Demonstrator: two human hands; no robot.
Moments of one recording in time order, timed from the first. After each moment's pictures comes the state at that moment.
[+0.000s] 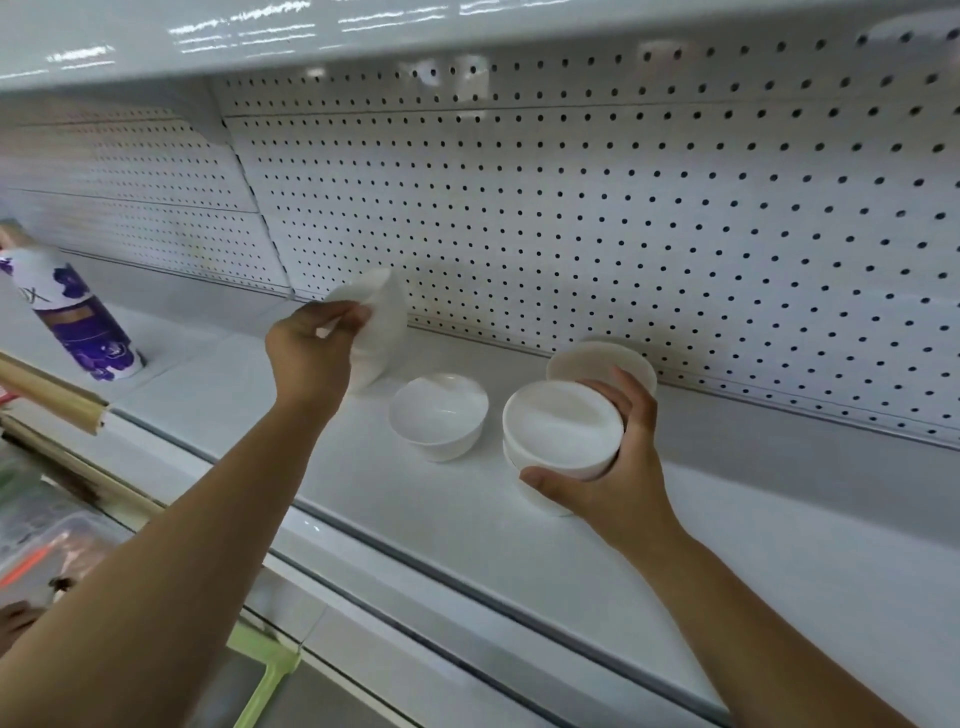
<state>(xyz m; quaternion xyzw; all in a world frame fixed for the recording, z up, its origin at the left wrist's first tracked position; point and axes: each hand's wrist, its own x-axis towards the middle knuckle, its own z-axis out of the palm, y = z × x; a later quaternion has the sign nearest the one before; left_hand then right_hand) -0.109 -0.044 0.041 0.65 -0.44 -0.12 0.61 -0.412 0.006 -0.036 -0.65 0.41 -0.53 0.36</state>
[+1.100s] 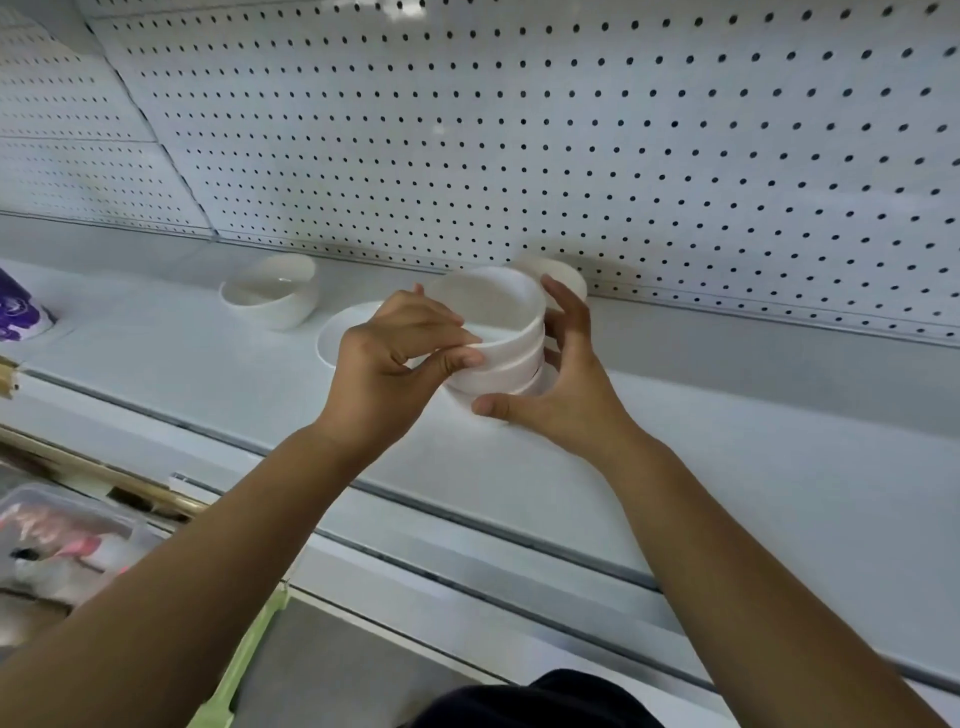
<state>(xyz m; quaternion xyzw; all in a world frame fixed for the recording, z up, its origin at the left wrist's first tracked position) -0.234 0.030 0.007 0.39 -0.79 -0.06 0.47 -0.440 0.016 -0.030 -0.66 0.41 -0.46 0.43</state>
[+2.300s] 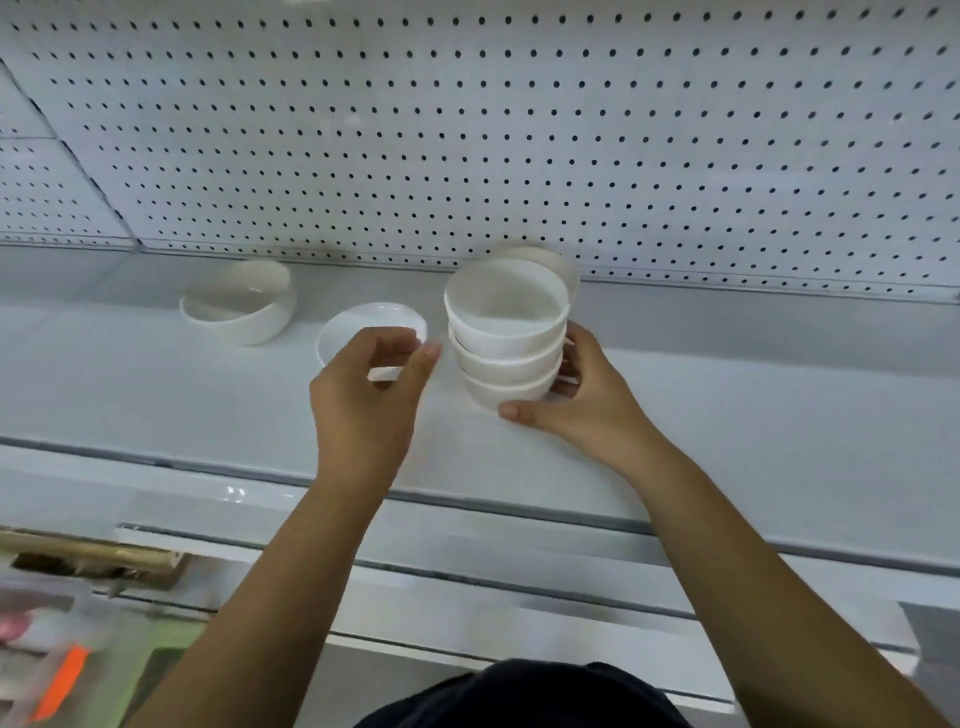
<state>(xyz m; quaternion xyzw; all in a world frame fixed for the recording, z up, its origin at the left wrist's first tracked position) -0.197 0.048 -0.004 0.59 -0.57 -0.25 0.51 -0.420 0.045 -0.040 -0.57 0.55 -0.44 0.42</state>
